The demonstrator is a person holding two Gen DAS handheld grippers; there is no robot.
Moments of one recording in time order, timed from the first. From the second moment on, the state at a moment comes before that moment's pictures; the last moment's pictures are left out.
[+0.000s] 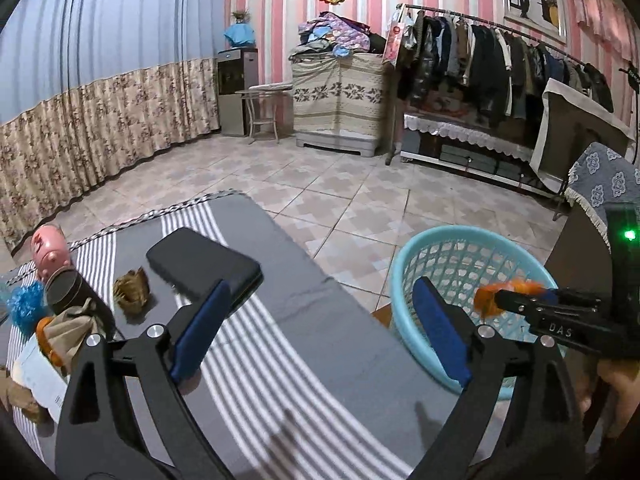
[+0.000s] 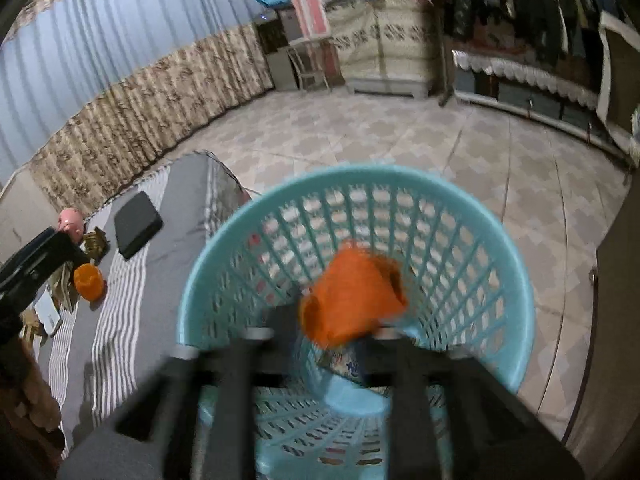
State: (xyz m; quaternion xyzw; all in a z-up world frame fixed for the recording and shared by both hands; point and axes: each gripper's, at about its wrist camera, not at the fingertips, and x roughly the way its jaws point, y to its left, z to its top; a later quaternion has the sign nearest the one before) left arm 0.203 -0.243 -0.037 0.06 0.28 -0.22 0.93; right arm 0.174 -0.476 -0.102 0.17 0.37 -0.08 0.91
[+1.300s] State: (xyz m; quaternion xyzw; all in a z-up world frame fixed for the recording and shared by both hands) left arm 0.221 0.051 -0.085 -0.02 0.37 -0.04 0.93; right arm 0.174 -0.320 -0.055 0.03 0.30 -0.08 0.95
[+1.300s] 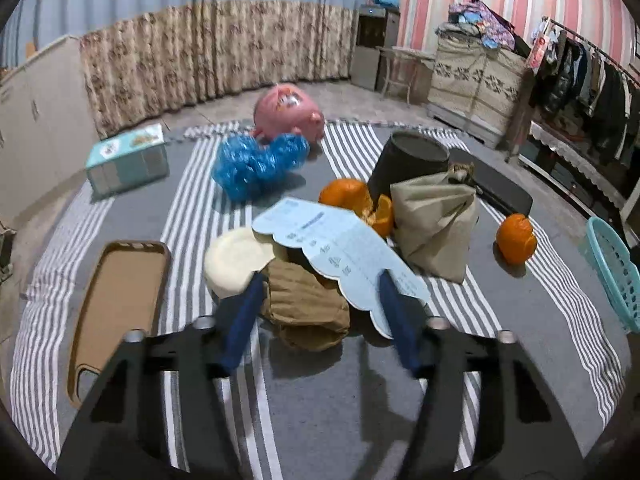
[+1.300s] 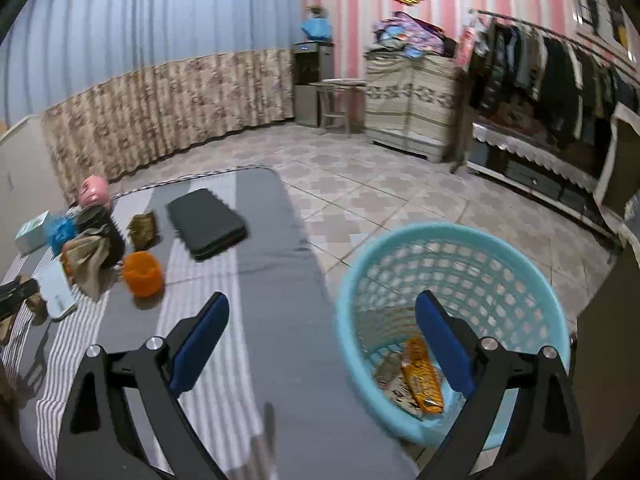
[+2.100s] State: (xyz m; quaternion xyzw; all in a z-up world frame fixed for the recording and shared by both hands) left arm 0.192 0.141 -0.050 -0.04 0.33 -0.03 0.94; right arm 0.285 -0.183 -0.112 -0.01 0.43 0.03 0.90
